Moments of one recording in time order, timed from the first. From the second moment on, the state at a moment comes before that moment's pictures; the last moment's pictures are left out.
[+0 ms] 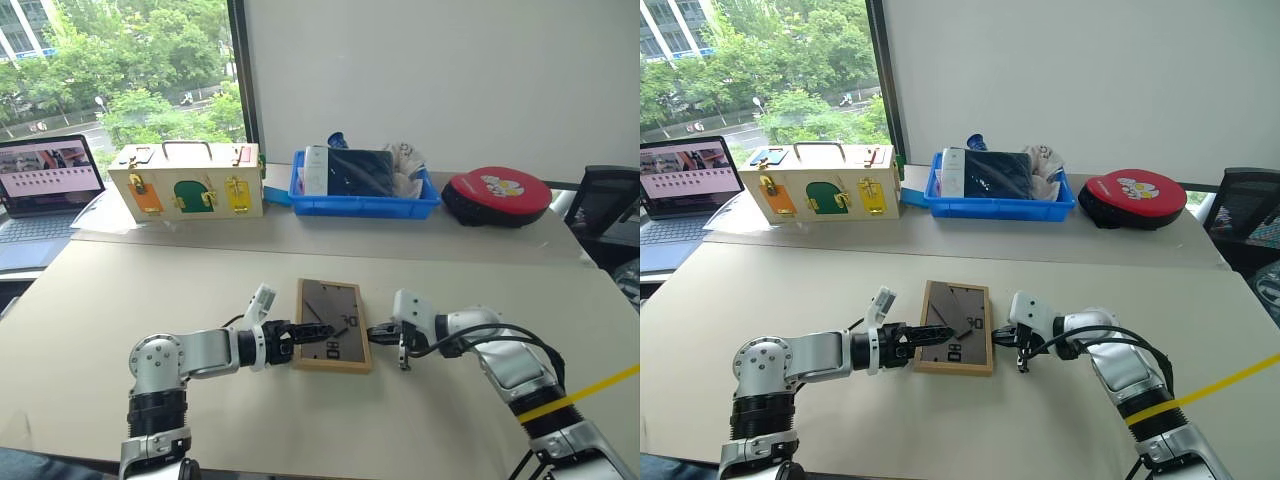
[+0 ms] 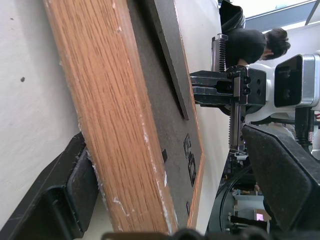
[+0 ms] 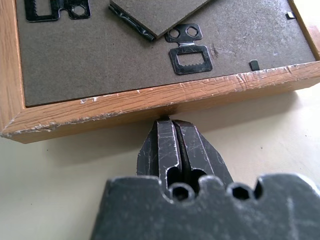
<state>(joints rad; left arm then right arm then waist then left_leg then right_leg) -0.46 0.22 0.32 0.02 -1.33 1.53 0.05 -0.47 -0.60 0.26 0.09 0.08 0.21 1.08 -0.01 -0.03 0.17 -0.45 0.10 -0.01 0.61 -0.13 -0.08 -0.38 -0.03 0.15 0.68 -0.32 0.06</state>
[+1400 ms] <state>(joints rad) -0.51 0.39 0.10 0.08 -1.74 1.34 0.06 -0.70 -0.59 0.02 -0.14 0.73 1.01 0.94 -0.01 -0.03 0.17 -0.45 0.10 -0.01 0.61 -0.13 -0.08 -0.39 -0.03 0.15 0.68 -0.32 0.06</state>
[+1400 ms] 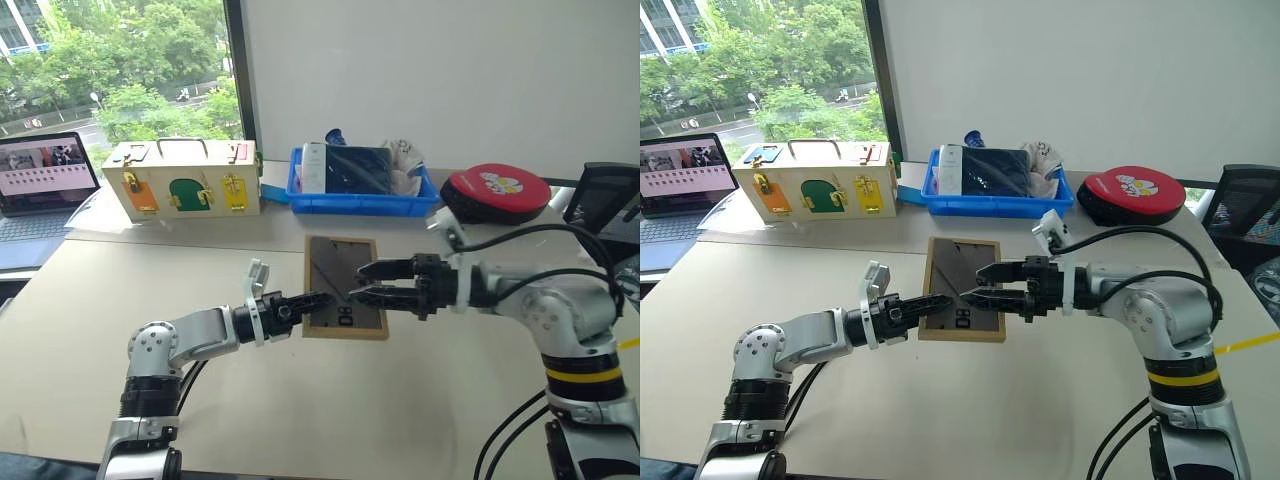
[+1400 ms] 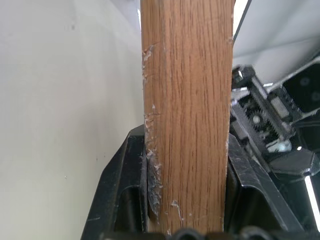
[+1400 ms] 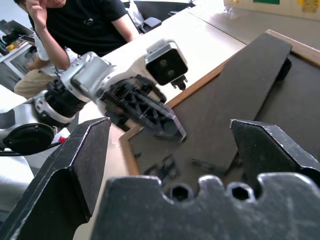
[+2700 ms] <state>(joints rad) -0.52 0.42 0.04 0.06 -1.60 1.33 -0.09 -0.65 -0.66 0.12 -0.15 0.66 0.90 1.14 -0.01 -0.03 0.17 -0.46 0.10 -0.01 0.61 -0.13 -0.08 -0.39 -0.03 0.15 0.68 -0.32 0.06</state>
